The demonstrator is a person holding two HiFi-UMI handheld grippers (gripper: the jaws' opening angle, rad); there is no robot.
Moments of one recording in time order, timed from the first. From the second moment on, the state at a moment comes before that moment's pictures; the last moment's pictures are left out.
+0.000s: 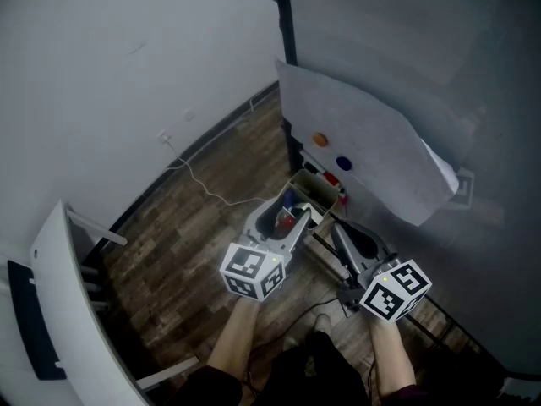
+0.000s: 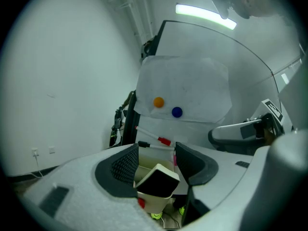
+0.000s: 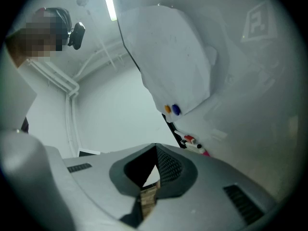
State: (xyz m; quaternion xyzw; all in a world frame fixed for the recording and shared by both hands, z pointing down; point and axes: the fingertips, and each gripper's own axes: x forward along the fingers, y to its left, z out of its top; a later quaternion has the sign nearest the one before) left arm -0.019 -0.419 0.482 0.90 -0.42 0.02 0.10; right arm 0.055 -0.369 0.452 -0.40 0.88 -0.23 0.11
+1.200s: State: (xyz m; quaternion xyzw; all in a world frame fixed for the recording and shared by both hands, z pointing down) left arm -0.024 -0.291 0.285 0.91 -0.40 -0.08 -0.02; right arm 0.036 -0.293 0.291 -0.36 0.91 -0.09 0.16
